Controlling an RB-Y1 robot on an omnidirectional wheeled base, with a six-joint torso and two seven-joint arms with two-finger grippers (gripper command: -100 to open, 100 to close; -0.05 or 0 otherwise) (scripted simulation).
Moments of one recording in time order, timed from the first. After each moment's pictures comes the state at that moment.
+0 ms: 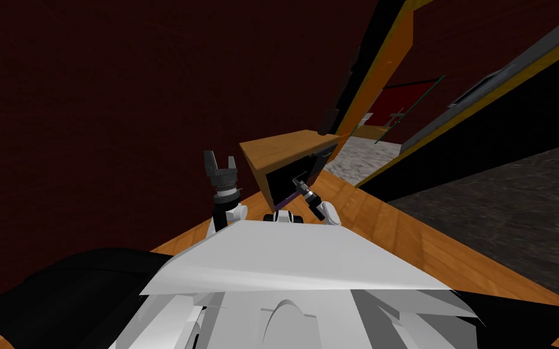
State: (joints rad) left arm 0.47 0.03 -0.02 -2.37 0.01 -0.58 -0.02; right arm 0.22 0.00 -0.01 -1.76 1.30 -0.79 1.98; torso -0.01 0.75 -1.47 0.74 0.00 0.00
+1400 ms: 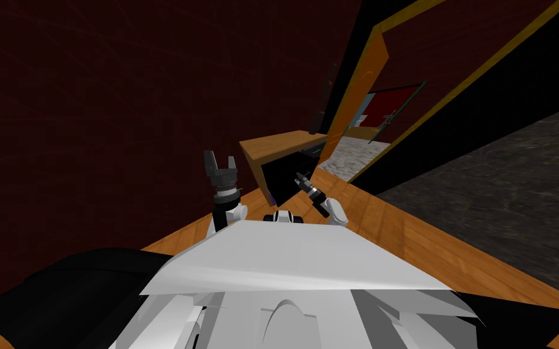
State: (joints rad) left arm 0.47 0.03 -0.02 -2.37 0.01 -0.58 -0.02; right arm 0.18 -0.09 -0.02 -1.84 1.34 -0.74 1.80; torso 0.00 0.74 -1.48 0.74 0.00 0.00
